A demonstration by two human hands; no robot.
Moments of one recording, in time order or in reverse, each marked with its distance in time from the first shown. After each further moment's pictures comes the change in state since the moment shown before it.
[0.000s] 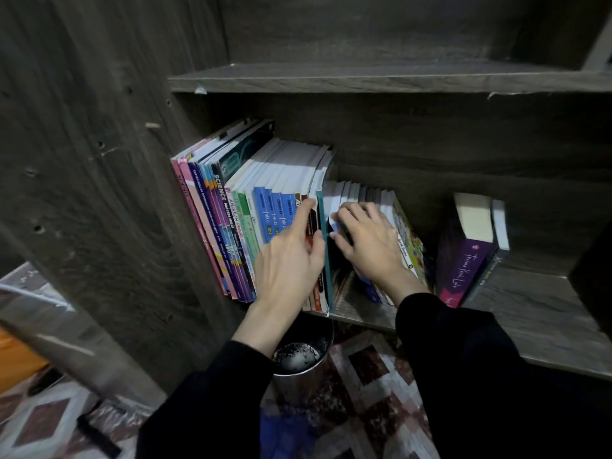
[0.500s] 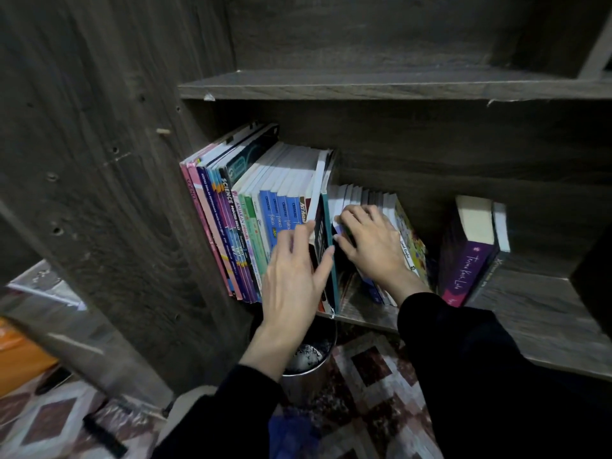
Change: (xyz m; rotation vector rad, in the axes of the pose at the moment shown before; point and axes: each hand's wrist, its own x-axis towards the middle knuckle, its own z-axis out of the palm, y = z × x) left_hand -0.025 -0.002 0.002 -0.136 0.137 0.135; right_hand 0.002 -0.002 -0.006 -0.002 -0.104 0.017
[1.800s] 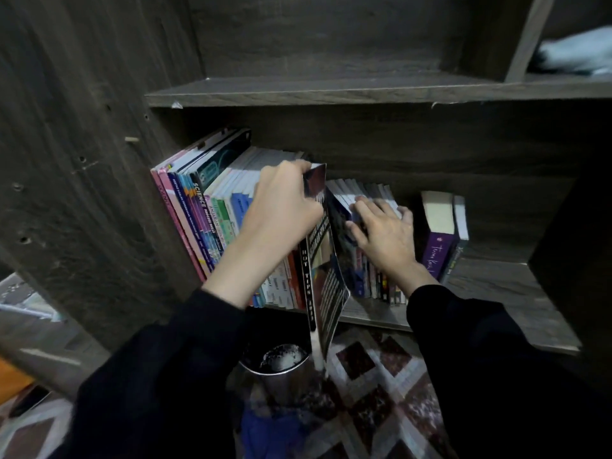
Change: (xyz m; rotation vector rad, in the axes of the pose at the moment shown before) left_hand 0.073 0.076 -0.057 -0.050 -0.253 -0.118; right_hand -0.022 0.042 -0.031 -0.089 0.062 0.179
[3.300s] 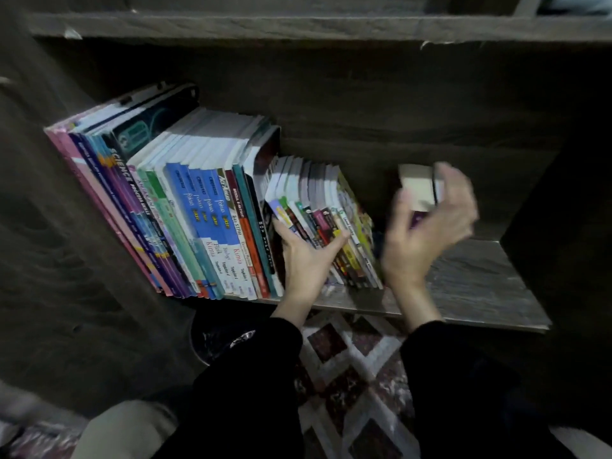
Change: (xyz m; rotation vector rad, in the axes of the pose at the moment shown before) left_hand -0.013 -0.057 0.193 -0.583 -0.111 -0.495; right_hand -0.040 0.016 -0.007 0.388 0.884 0.400
